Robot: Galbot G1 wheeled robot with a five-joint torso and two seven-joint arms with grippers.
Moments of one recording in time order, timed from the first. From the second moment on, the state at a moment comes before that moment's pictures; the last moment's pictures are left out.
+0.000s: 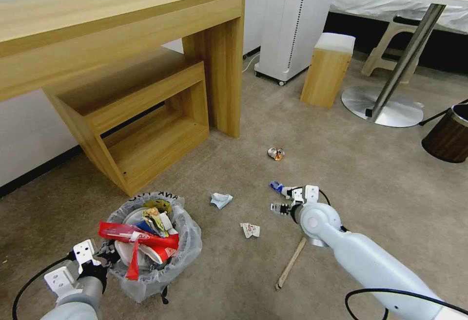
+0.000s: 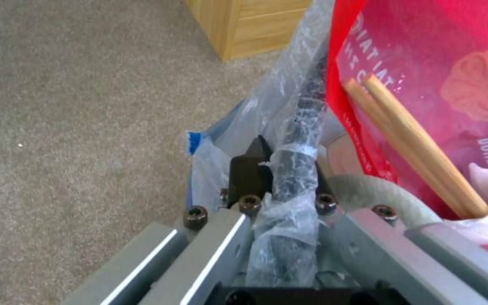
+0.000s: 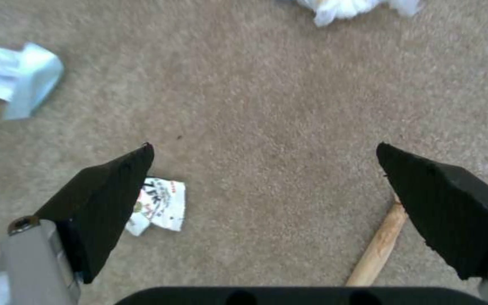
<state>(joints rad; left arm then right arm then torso) 1.71 -1.34 -0.78 -2.17 -0.70 0.46 -0.34 -0.74 0.99 -0.21 1.53 1.31 -0.54 0.73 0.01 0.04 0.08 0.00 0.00</state>
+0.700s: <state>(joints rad) 1.70 -1.35 -0.78 -2.18 -0.71 0.45 -0.34 -0.59 1.16 -0.44 1.30 1.28 -0.62 0.63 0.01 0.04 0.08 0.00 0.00</state>
